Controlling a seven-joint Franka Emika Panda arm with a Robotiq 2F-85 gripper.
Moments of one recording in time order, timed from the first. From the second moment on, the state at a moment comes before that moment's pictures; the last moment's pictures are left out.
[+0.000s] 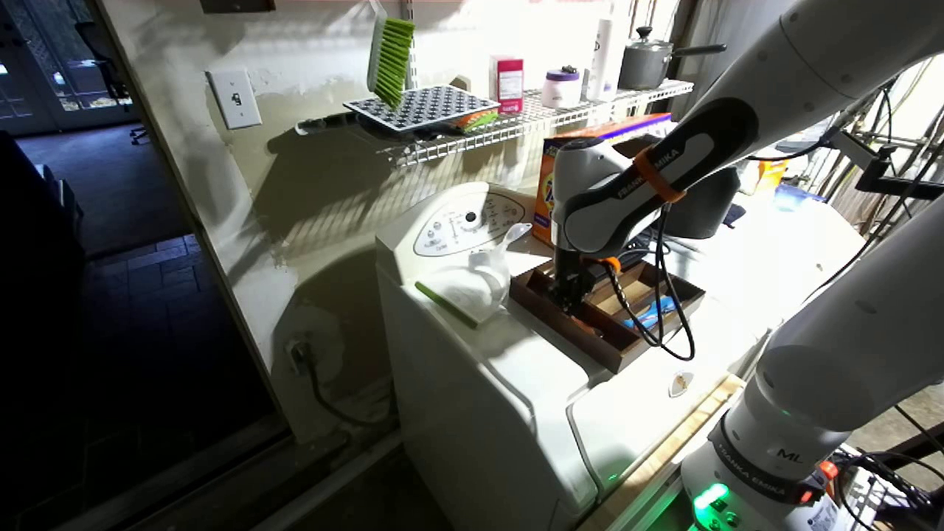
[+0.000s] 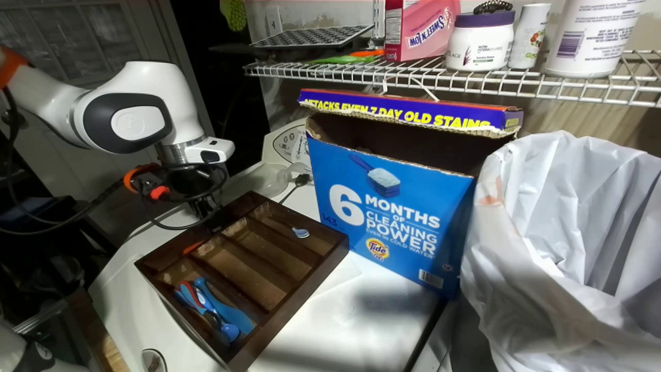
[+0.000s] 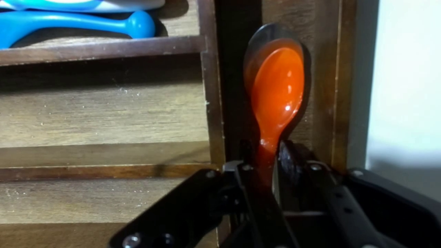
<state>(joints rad) -0.02 -0.24 0.04 -2.74 -0.14 2.43 0.19</state>
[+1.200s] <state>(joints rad) -0.02 -0.24 0.04 -2.74 -0.14 2.43 0.19</state>
